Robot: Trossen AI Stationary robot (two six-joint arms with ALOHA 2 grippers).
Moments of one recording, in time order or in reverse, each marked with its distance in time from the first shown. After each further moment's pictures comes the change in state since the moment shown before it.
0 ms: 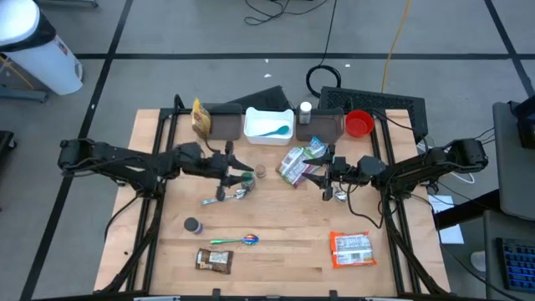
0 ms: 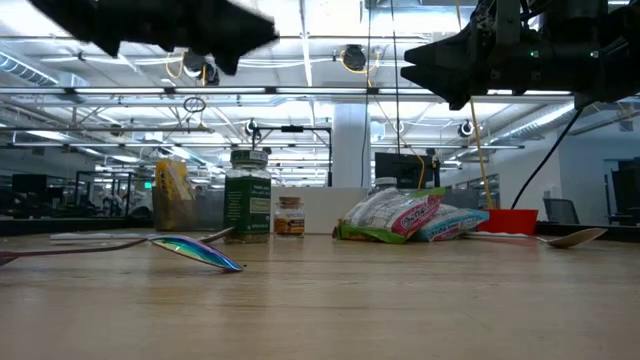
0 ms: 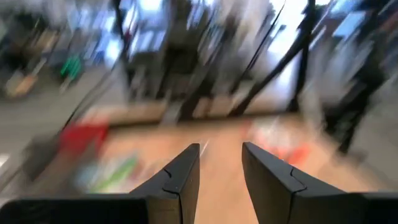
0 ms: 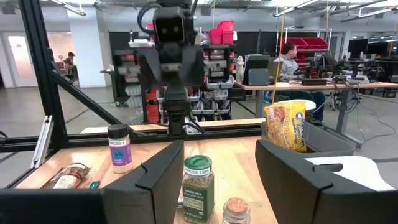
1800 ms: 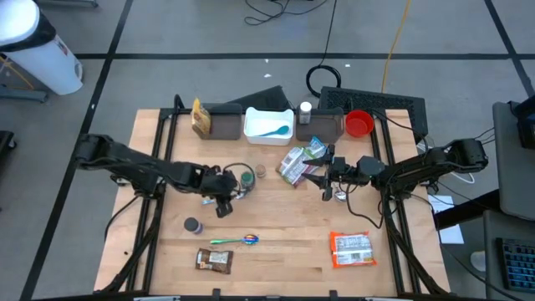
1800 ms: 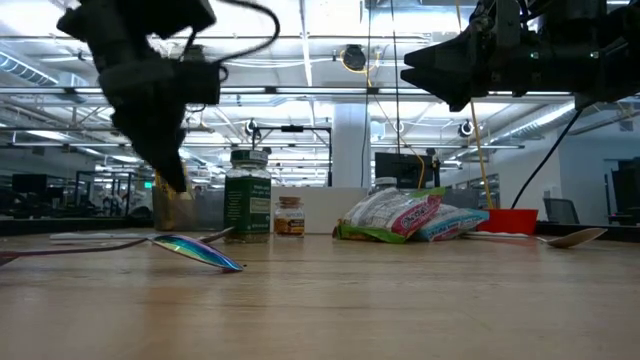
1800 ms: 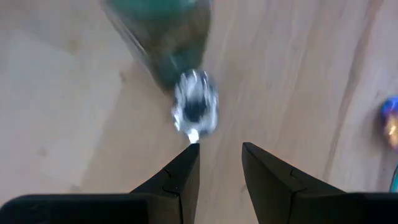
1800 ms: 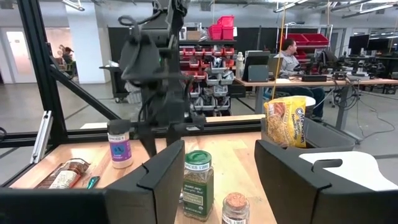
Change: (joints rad) left arm -0.178 0.242 0.160 -0.878 -0.202 -0.555; right arm 0.000 0.000 0.000 -0.019 0.000 0.000
